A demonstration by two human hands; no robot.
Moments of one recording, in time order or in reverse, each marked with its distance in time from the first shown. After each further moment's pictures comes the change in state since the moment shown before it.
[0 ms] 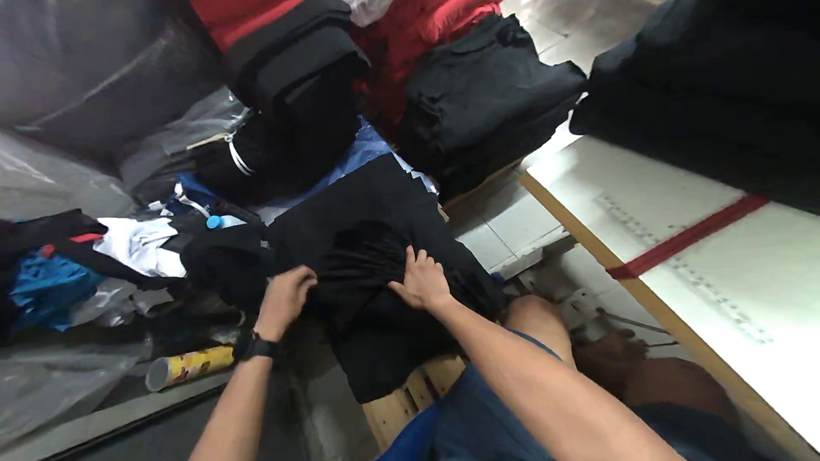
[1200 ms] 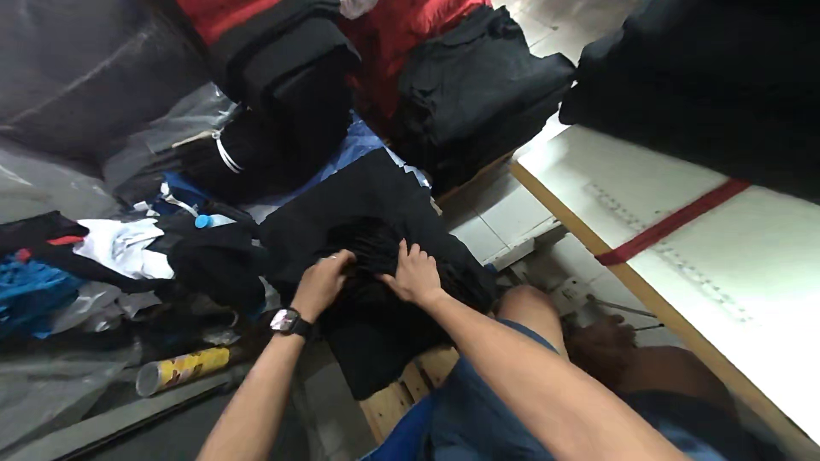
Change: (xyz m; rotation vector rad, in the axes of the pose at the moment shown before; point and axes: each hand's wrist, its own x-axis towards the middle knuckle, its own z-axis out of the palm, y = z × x) left_hand 0.035 0.052 0.036 0.056 -0.033 0.135; right_hand -0.006 -0.006 0.000 0.026 0.046 0.005
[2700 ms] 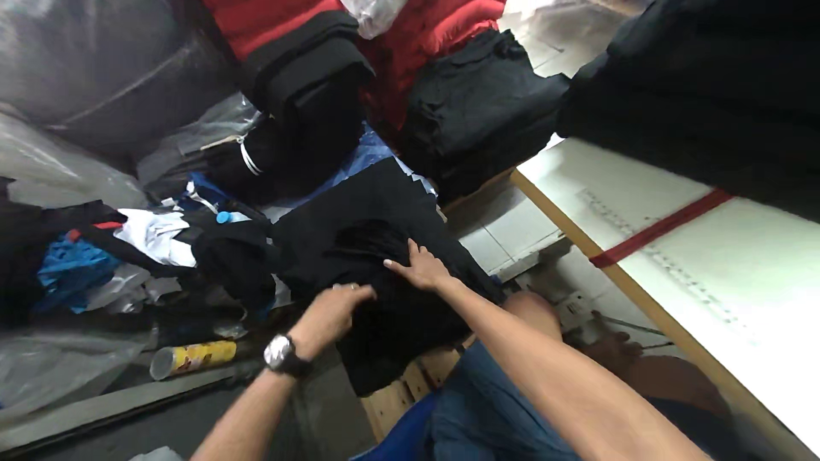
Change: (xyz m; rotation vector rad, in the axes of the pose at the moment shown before) left_hand -0.065 0.071 -0.047 0.036 -0.362 0.086; right_hand -0.005 0.020 -0.024 0.299 -0.150 -0.045
